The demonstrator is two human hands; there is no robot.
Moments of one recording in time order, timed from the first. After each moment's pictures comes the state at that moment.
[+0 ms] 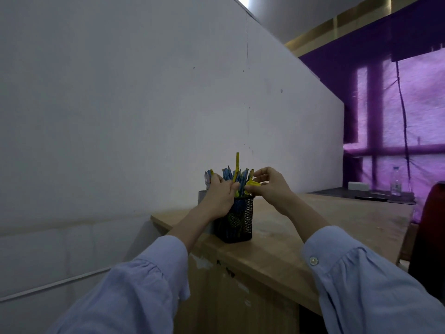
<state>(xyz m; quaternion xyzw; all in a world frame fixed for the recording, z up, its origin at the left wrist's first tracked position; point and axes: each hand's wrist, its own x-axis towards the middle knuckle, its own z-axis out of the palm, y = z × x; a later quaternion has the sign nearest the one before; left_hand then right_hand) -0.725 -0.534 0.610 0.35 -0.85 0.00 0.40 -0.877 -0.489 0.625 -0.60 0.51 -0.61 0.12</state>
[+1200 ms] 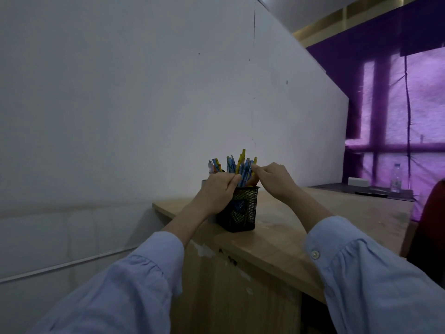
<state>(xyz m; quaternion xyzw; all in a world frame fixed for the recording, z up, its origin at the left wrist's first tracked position) -0.708 -0.543 0.596 0.23 -0.84 0.02 0.48 -0.870 -0.490 0.630 -0.66 0.58 -0.47 -0.05</state>
